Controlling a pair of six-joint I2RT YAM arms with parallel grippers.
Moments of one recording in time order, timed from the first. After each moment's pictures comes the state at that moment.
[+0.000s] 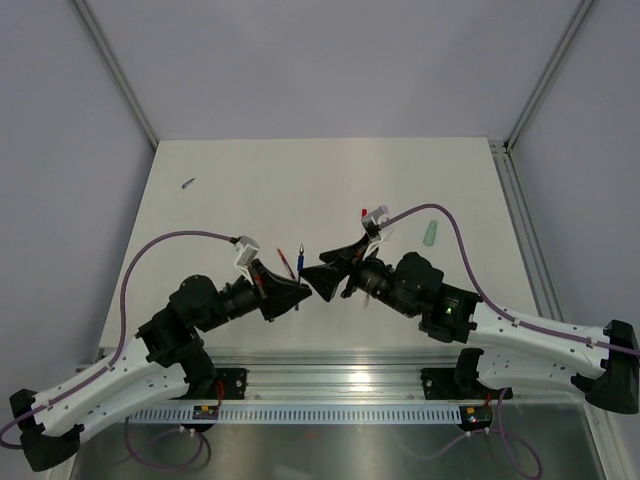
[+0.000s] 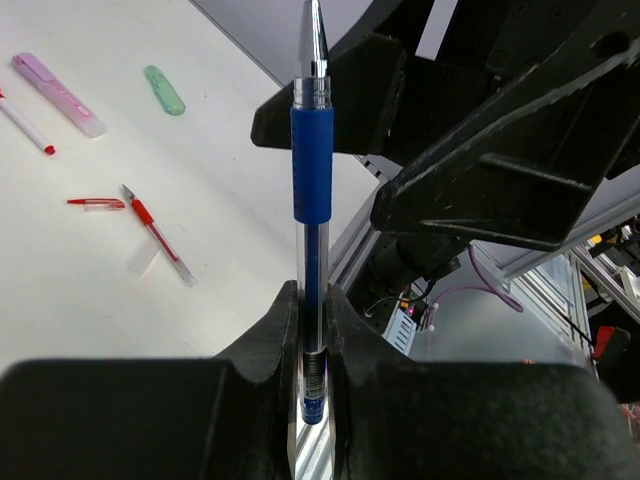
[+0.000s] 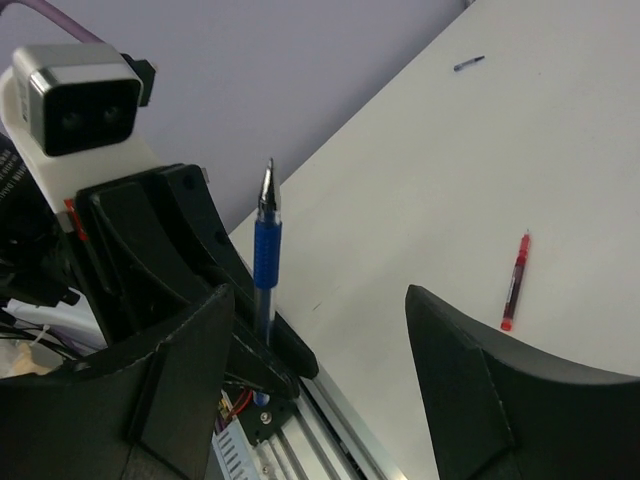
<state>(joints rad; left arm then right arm) -0.94 0.51 0.52 -0.04 0.15 -0.59 1.17 0.99 0.78 0.21 0.20 0.51</state>
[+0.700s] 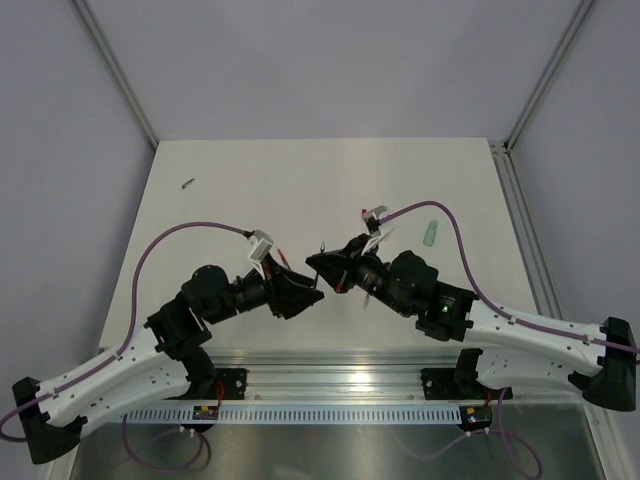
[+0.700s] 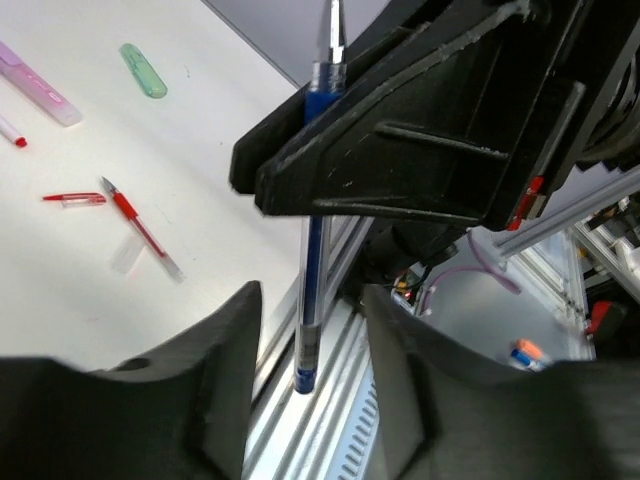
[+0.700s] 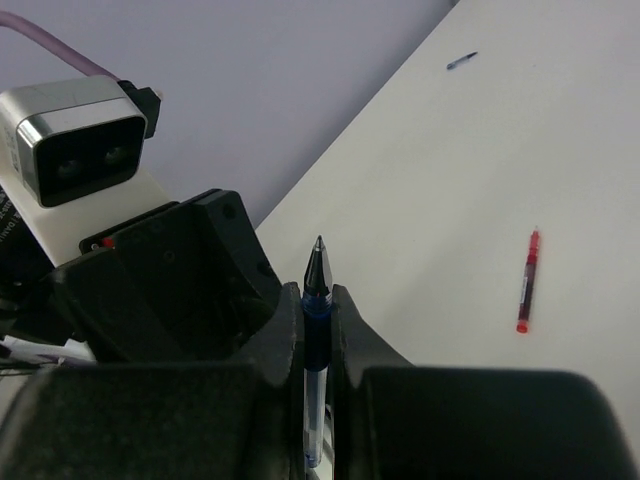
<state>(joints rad) -0.94 0.62 0.57 -0.01 0.22 -0.57 1.17 1.05 0.82 0.22 0.25 0.58</state>
